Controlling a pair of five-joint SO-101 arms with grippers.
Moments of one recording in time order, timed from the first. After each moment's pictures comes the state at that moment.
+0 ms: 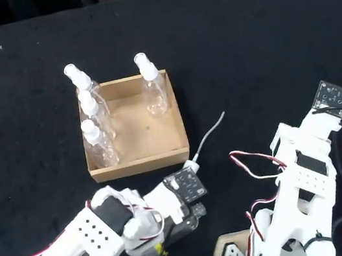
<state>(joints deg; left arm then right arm) 42.4 -53.9 65.5 74.9 -22.7 32.7 -44.3 77.8 25.8 -2.2</state>
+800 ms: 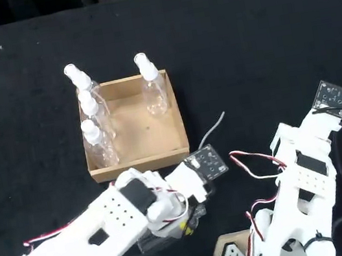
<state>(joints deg) 45.8 -36.4 55.2 62.0 -16.6 32.7 -44.3 77.8 25.8 -2.2</state>
